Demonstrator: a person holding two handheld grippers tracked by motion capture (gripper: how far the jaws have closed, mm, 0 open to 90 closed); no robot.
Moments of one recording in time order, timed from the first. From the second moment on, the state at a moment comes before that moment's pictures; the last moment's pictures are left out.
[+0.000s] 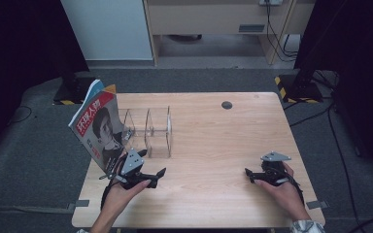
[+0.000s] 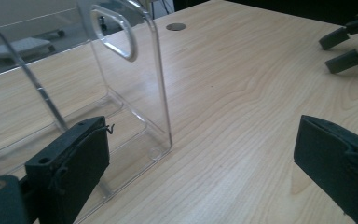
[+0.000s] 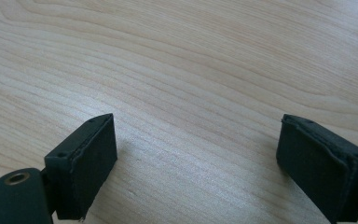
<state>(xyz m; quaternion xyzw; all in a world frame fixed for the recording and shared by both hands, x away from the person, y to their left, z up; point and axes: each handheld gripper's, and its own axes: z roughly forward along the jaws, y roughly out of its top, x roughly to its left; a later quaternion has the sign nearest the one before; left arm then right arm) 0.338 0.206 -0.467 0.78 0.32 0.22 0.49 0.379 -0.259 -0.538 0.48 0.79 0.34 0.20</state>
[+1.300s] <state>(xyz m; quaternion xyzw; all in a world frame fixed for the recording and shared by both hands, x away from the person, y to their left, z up) 0.351 0.075 -0.488 0.84 0.24 0.15 0.46 0.378 -0.257 -0.538 0.48 0.79 0.34 0.20</state>
